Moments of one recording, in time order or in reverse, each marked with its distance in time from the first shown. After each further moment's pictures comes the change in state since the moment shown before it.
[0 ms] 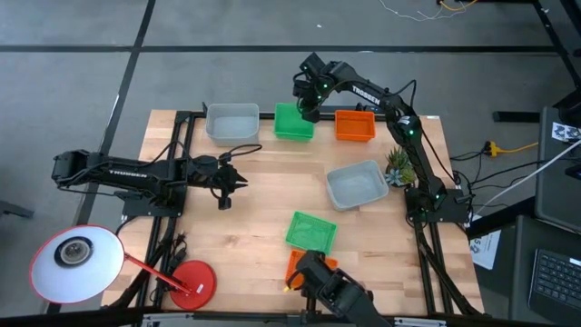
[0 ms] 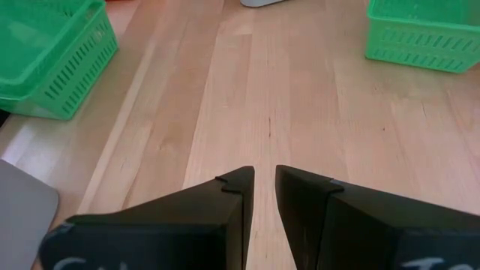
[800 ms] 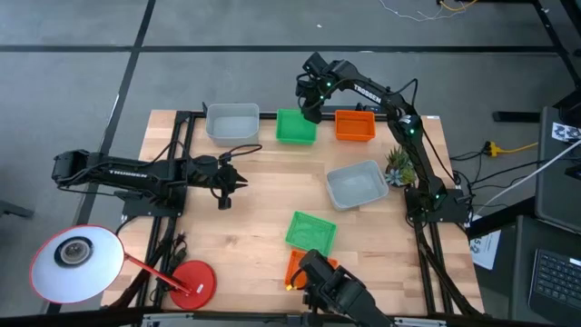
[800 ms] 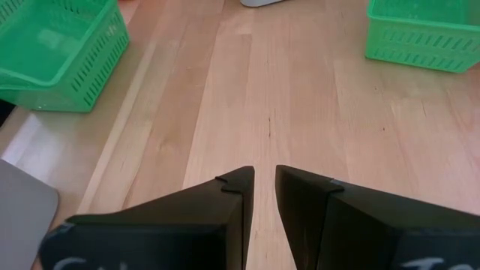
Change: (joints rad) left arm 0.000 0.000 0.000 0.000 0.000 0.000; right arm -0.021 0.000 -0.007 -0.062 -0.124 0.058
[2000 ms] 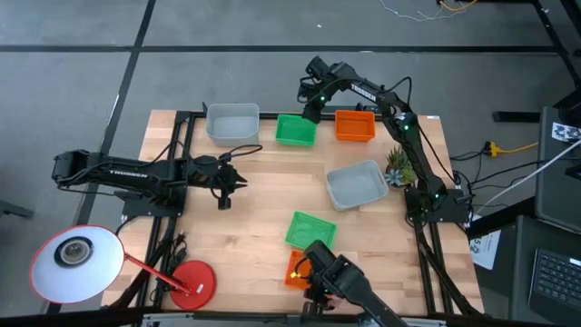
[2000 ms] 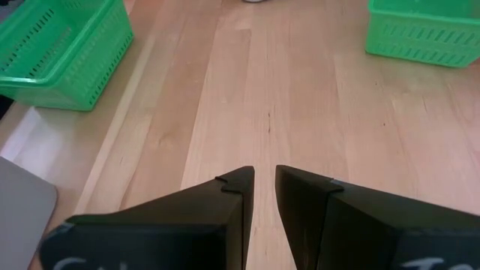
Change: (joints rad) left arm 0.000 0.003 0.000 -0.008 0.000 0.000; right arm -0.054 0.095 -0.001 0.013 -0.129 0.078
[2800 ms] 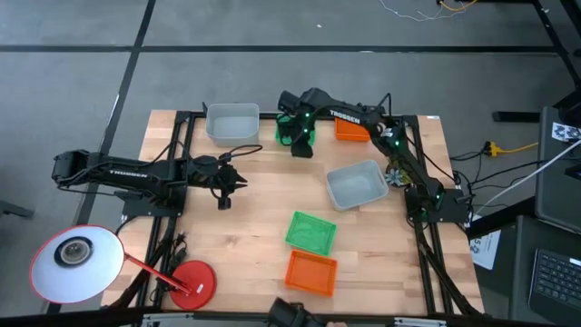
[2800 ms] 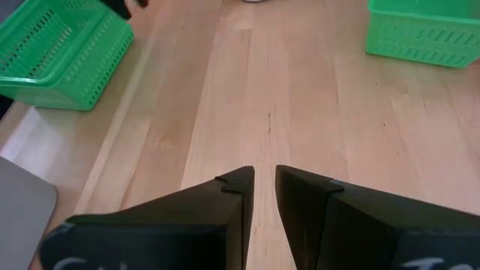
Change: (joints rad) left arm 0.000 0.000 0.000 0.000 0.000 0.002; right arm 0.297 0.002 0.044 -0.243 0.008 -0.093
